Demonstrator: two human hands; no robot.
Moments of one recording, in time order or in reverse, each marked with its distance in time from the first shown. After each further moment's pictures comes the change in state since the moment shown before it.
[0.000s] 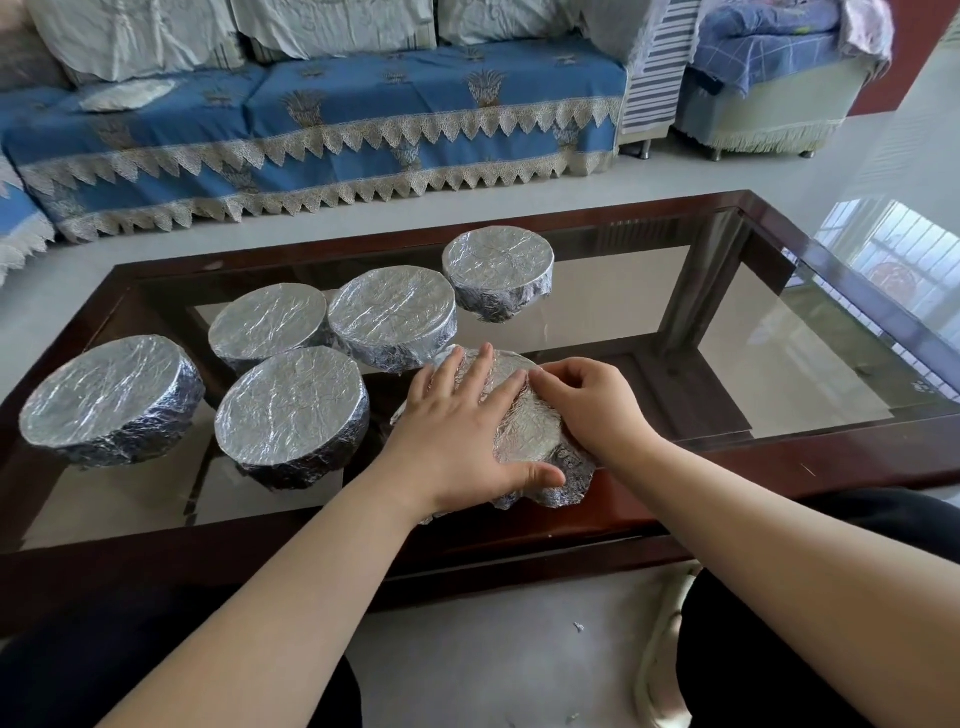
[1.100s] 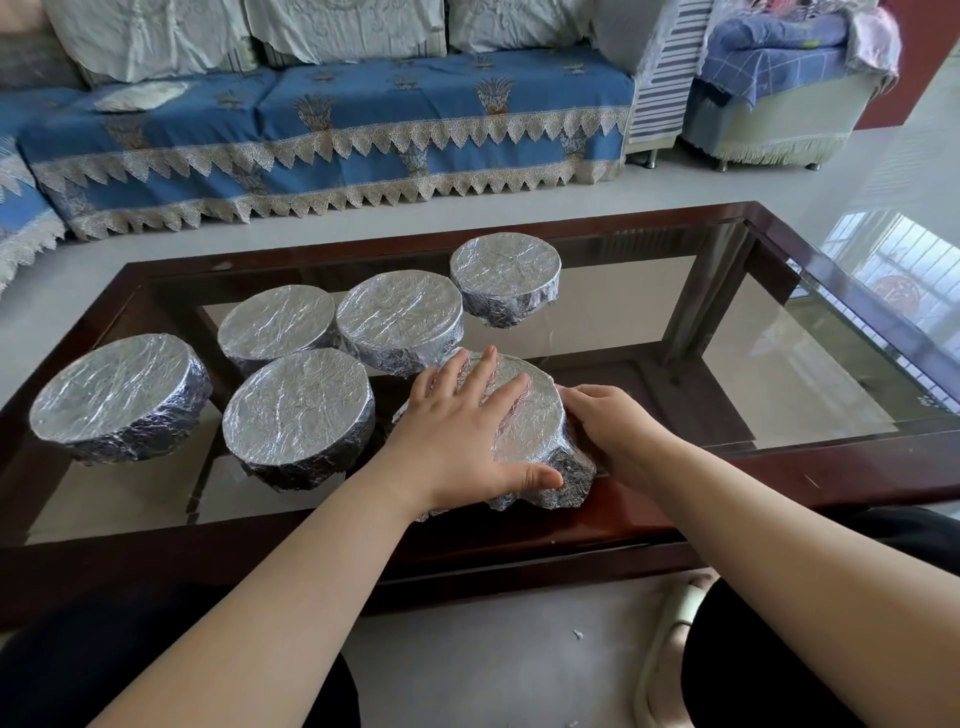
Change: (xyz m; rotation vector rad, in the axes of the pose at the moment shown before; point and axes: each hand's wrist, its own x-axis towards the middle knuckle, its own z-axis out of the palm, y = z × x) left_hand 0.000 -0.008 -0.001 0.003 -0.003 0.015; right_hand 0.001 0.008 -0.002 0.319 -0.201 0.380
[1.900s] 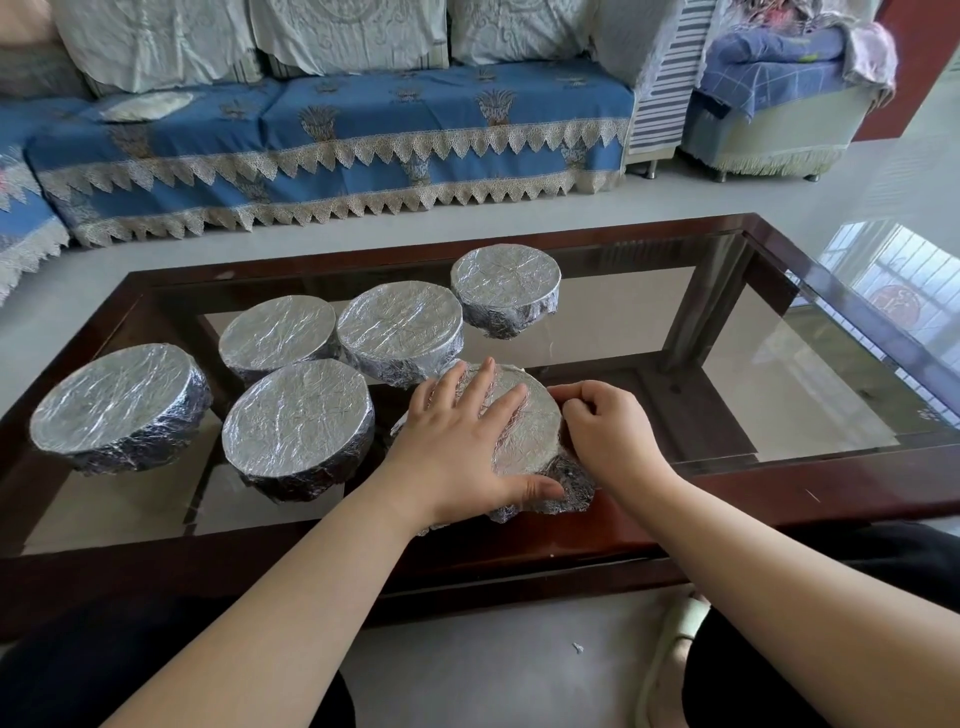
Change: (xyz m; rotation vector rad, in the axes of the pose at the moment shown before) left_hand 0.001 0.003 -0.001 0.001 0.003 -0.029; right_hand -0.019 -0.007 0.005 -0.362 0.260 -0.354
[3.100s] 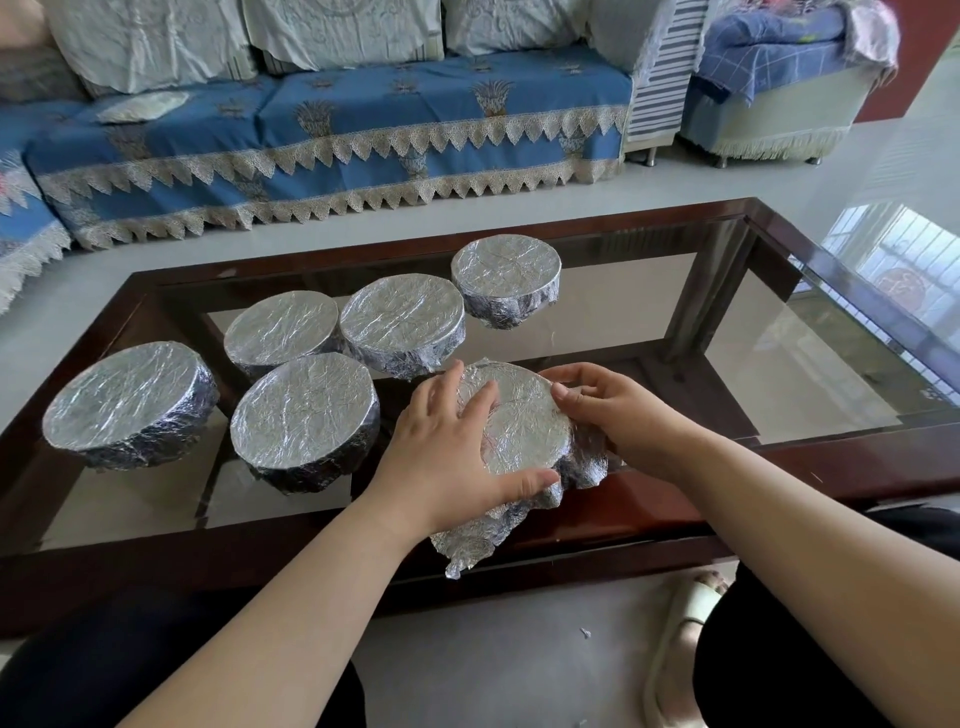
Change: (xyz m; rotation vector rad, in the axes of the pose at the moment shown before) left_hand -0.023 0.002 0.002 -0.213 0.001 -0.160; right_hand 0.012 0.014 -0.019 0.574 -0.511 0.154
